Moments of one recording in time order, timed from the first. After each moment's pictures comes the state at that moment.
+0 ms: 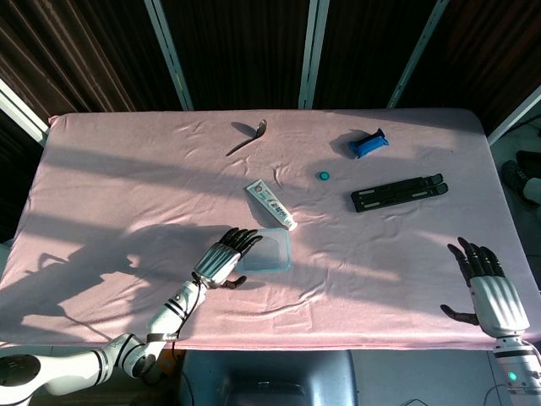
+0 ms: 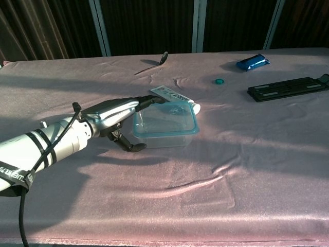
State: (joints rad) left arm -0.76 -1.77 -0.17 -1.25 1.40 0.87 0.06; right arm 0.09 -1.07 0.03 -1.68 -1.48 1.40 -0.07
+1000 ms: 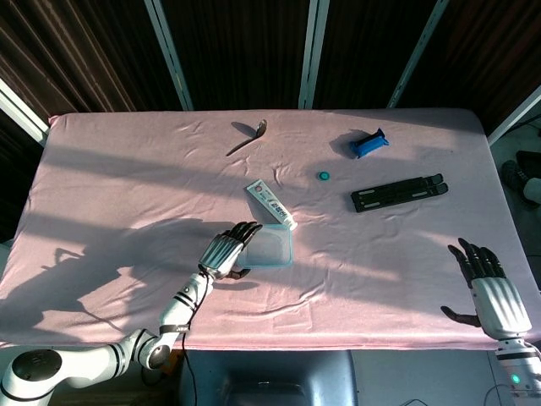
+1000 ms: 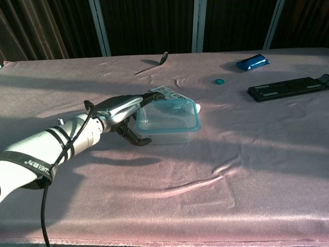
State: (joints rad) left arm -0.81 -1.86 -0.19 -1.14 1.27 0.87 0.14; right arm 0.09 -1.06 0.02 -1.68 -1.51 1.40 -0.04
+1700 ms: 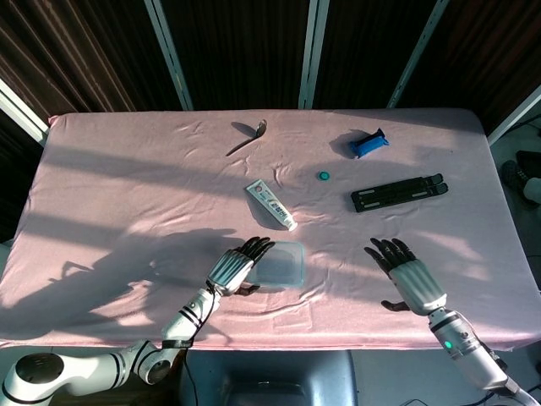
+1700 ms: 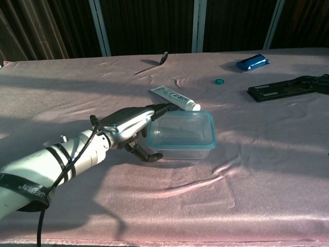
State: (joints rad) left arm -0.80 -1.87 -0.13 -1.20 1.35 0.90 0.11; right arm 0.35 -1.22 0.04 -1.58 -1.61 1.10 -0.09
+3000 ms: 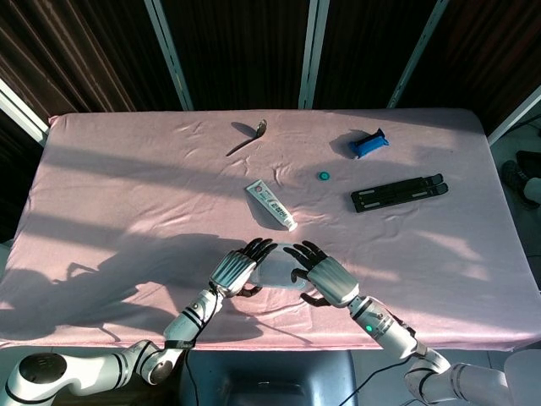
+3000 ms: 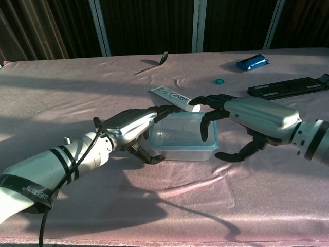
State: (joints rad) left arm -0.80 -1.88 -0.12 -1.19 1.34 0.89 0.14; right arm 0.58 -1.63 0.02 -1.27 -1.70 1.11 0.06
